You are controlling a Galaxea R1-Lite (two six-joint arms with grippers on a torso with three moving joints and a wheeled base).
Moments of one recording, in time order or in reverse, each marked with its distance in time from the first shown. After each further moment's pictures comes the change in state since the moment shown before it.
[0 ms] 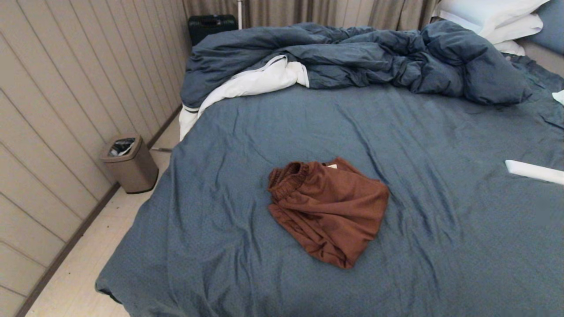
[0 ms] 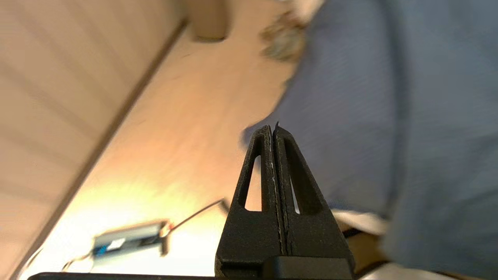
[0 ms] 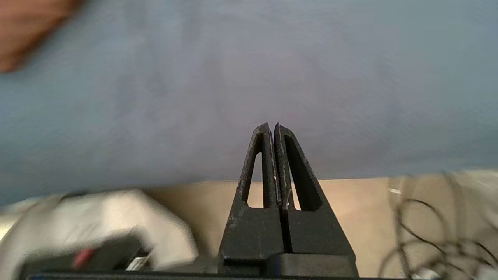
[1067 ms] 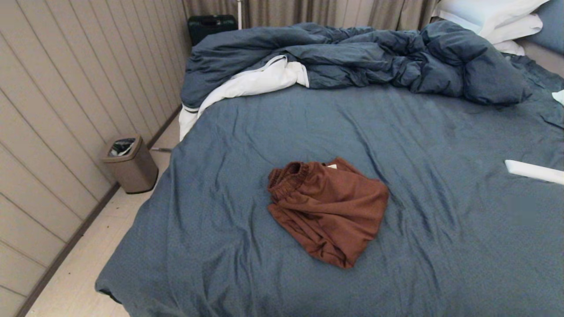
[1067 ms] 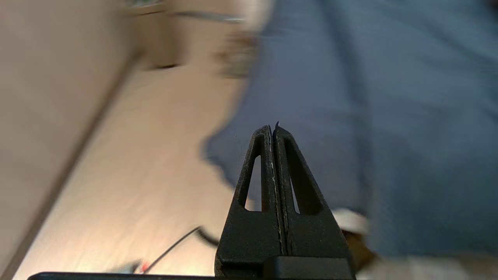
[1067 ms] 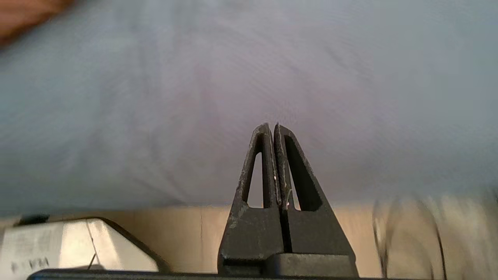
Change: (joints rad) left arm 0.058 -0.064 0.242 -0.300 -0.295 0.112; right arm -0.183 -0.267 0.204 -0.154 0.205 -0.245
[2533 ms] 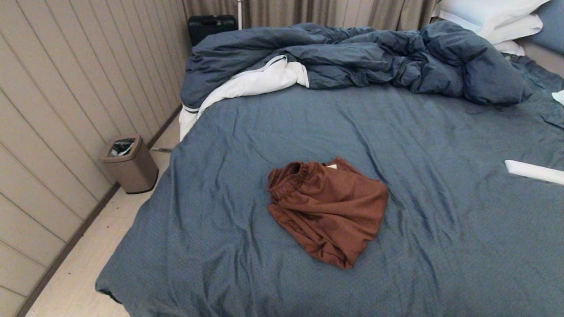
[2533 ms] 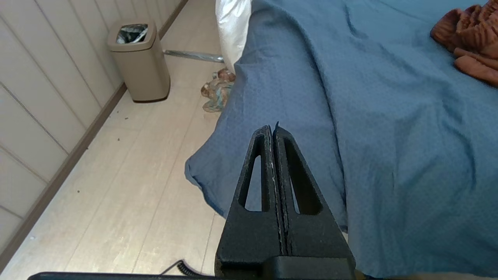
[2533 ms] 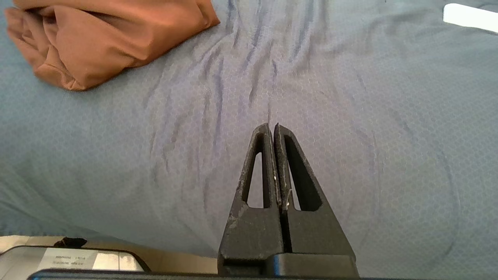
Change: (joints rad) left arm 0.130 -0.271 0.027 0.092 -0.129 -0.022; right arm 0.000 -0.042 0.214 -0.348 0.188 0.002
